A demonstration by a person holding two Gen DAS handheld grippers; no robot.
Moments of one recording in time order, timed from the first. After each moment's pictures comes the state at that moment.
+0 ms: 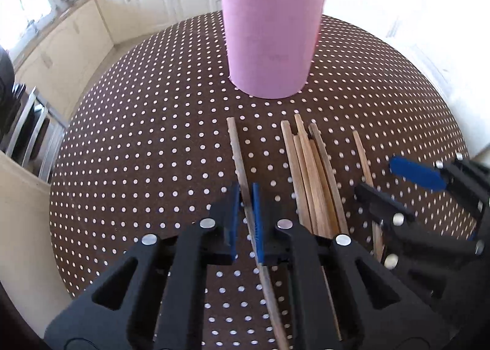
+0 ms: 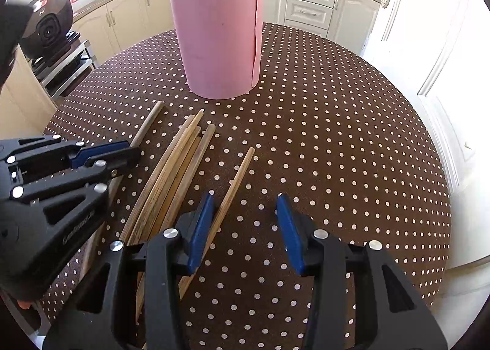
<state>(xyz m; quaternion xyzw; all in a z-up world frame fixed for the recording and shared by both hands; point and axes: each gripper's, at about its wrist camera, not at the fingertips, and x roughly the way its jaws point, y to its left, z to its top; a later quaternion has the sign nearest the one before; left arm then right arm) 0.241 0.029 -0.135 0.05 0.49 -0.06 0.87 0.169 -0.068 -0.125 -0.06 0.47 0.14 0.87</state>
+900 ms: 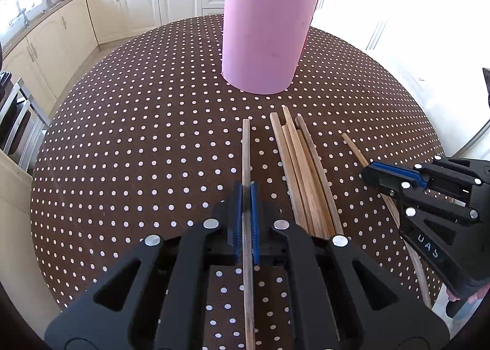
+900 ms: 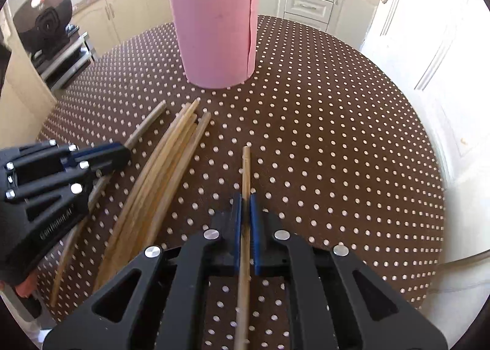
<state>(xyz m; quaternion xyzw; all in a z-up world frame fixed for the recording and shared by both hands) 0.210 0.054 -0.138 0.00 0.47 -0.11 0.87 0.163 -0.079 -0.121 -0.05 0.49 0.14 0.86</state>
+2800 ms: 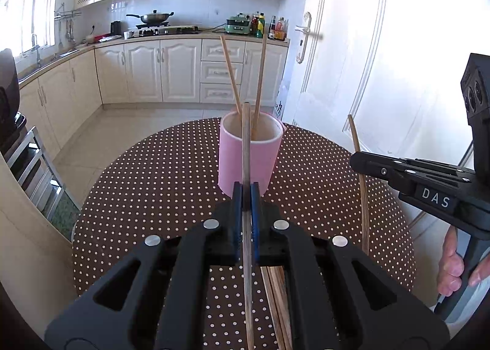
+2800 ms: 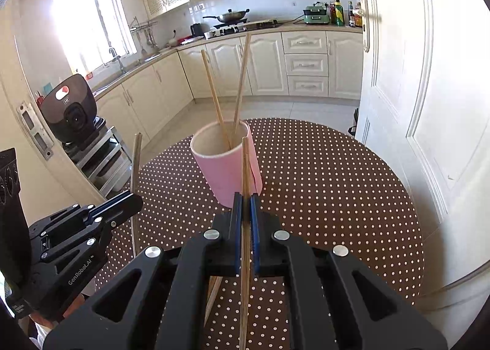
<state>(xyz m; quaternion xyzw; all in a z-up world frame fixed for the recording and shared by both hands) 0.179 0.066 -0.038 -0.02 0.31 -0.12 0.94 0.161 -0.111 -0.027 0.06 0.35 0.17 0.92</state>
